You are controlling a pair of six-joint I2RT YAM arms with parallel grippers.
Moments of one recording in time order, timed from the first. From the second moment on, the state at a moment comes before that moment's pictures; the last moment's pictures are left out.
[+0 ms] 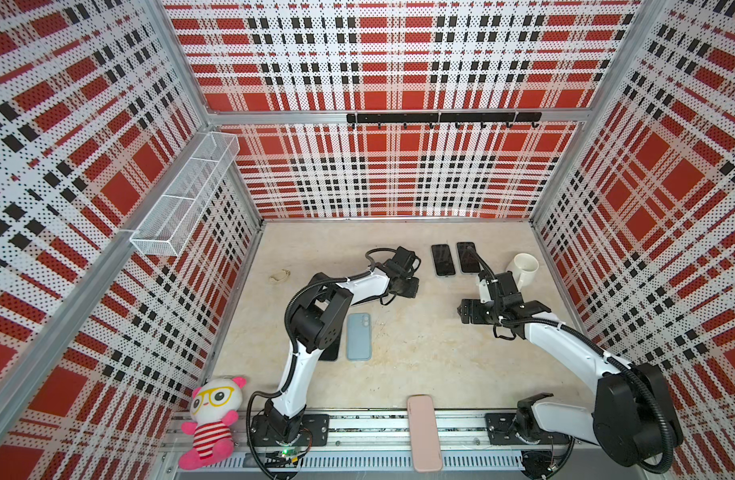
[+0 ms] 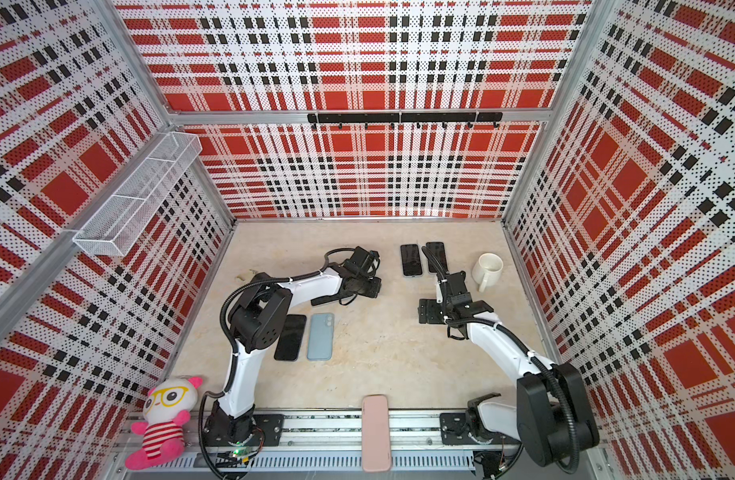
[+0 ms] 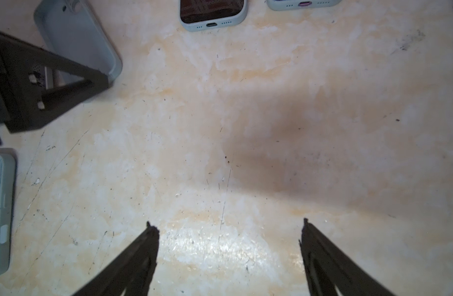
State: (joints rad) left arm -0.70 2.16 1.50 -0.32 0.09 -0.40; right arm 0.27 1.25 0.71 -0.42 -0.06 0.28
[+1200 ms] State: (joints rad) left arm -0.64 1.53 1.06 -0.36 -0.35 -0.61; right arm 0.60 1.64 0.85 -0.32 0.07 0.61
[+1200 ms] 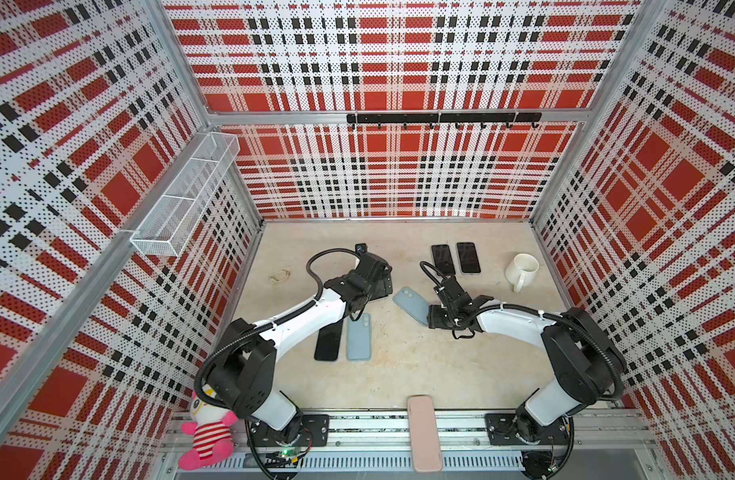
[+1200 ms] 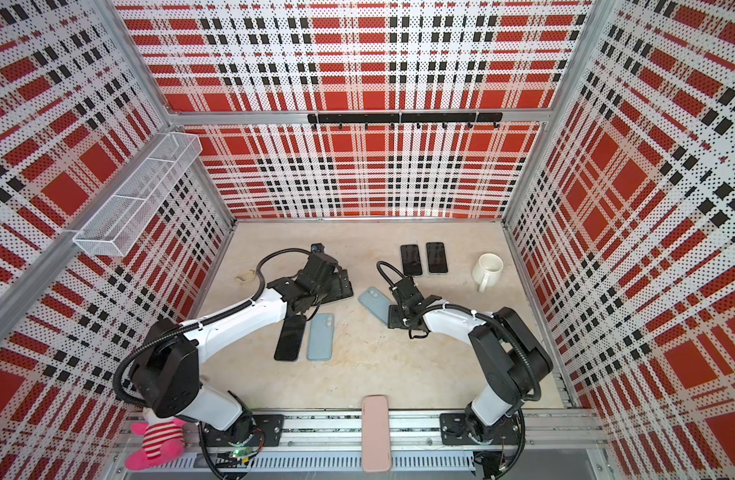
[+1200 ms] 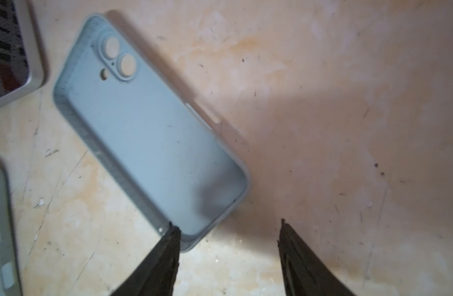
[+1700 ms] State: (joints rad) left arm -0.51 1.35 0.90 -0.38 -0.32 -0.66; right arm 0.60 1.73 0.96 -0.42 0.16 0.56
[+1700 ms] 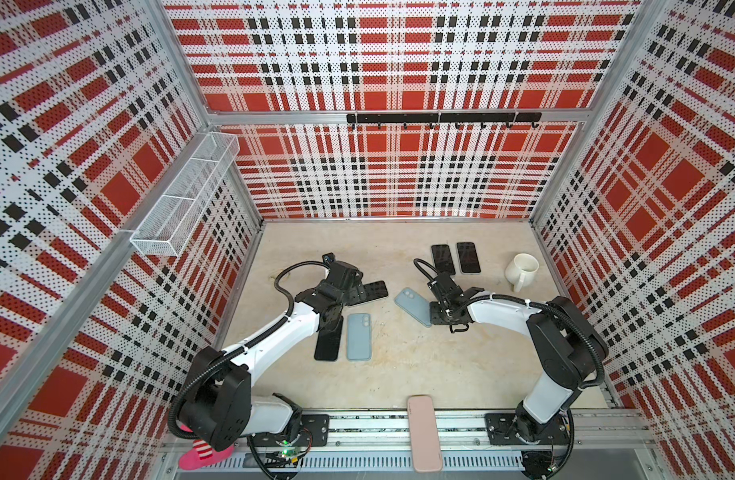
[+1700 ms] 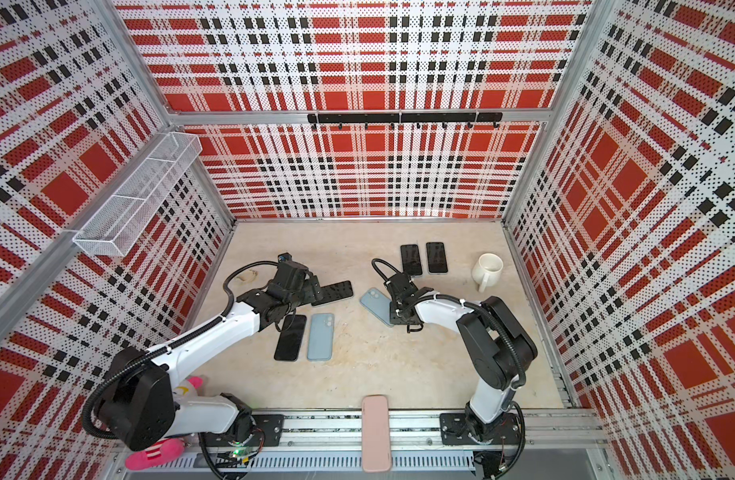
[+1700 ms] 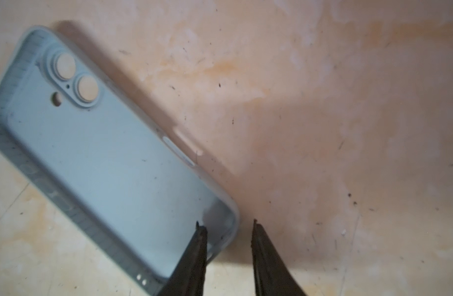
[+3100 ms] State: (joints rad) left arm -0.43 1.38 0.86 -0.70 -0.15 -0.59; right arm 0.51 1.73 1.13 -0.50 0.00 0.17
